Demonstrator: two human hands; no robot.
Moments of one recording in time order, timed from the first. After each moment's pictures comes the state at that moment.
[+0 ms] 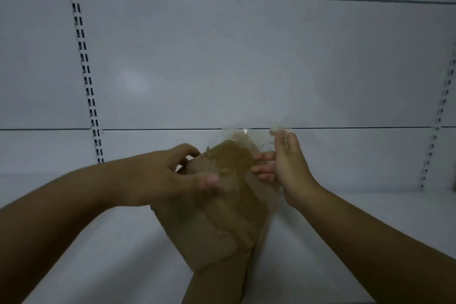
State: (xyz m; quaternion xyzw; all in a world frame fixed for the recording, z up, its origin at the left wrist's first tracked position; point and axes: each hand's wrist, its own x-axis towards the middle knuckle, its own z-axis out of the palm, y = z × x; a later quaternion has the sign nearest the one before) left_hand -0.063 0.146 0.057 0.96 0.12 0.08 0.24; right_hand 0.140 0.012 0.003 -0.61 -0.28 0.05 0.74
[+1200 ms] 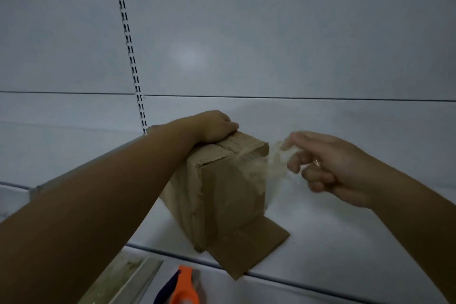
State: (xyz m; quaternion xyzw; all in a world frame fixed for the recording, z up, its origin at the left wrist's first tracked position) left_hand 0.050 0.159 0.033 0.94 0.31 0.09 0.13; right_hand 0.149 -0.059 0.001 -0.61 -0.42 0.33 0.58
